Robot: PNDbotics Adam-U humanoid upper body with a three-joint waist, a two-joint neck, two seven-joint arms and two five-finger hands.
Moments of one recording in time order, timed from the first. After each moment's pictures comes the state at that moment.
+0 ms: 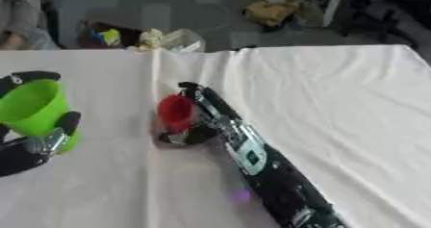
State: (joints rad) left arm -0.68 0.24 -0.35 -1.66 -0.16 0.00 0.03; right arm -0.76 -0.30 0.14 -1.05 0.43 -0.39 0.00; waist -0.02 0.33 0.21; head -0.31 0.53
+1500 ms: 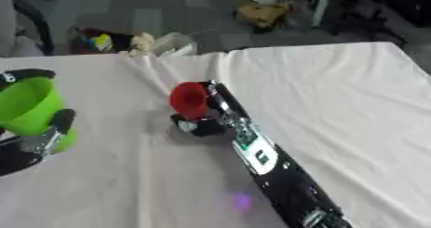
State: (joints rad) left arm -0.66 0.25 -0.33 -1.69 -0.14 0.01 0.04; right arm -0.71 -0.34 0.13 -1.13 0.30 -0.32 -0.06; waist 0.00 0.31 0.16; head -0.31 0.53
